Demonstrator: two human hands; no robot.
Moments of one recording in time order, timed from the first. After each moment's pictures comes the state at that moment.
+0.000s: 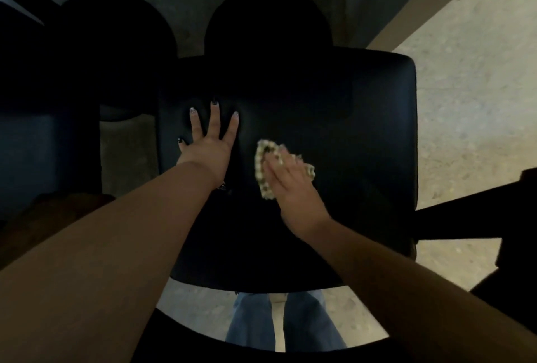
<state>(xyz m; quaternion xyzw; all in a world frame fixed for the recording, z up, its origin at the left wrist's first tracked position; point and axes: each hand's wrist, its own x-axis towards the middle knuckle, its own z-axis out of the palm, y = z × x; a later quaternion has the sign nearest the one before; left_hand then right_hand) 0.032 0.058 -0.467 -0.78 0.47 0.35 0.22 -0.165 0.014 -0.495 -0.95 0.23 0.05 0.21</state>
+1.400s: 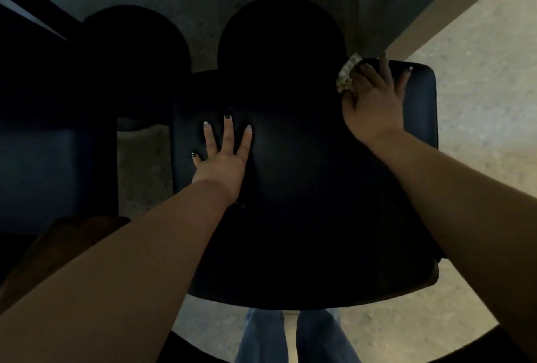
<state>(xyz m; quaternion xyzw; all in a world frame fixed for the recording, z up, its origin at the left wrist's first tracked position) 0.029 0.058 -0.470 -0.78 0.48 0.34 0.22 -0.137 -0.163 -0.491 -0.89 0.45 -0.01 0.10</state>
